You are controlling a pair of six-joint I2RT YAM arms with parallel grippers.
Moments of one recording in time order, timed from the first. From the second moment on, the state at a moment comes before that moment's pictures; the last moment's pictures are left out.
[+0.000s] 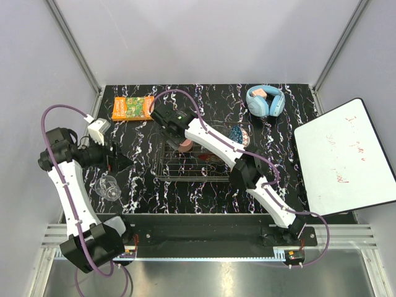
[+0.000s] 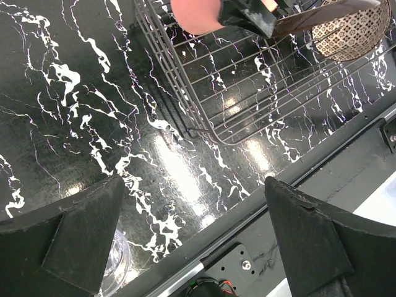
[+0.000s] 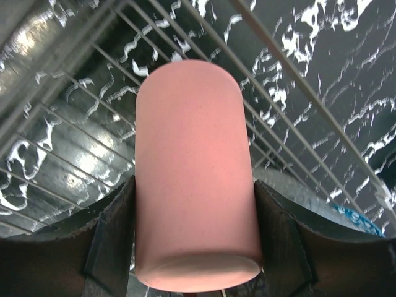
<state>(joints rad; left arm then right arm) 0.52 1.05 1.15 -1.29 0.93 0.67 0.94 2.50 2.60 -1.21 0.36 0.01</state>
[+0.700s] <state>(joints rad) 0.52 1.06 1.14 -1.29 0.93 0.68 0.95 2.47 2.56 -1.18 0.33 -0.01</state>
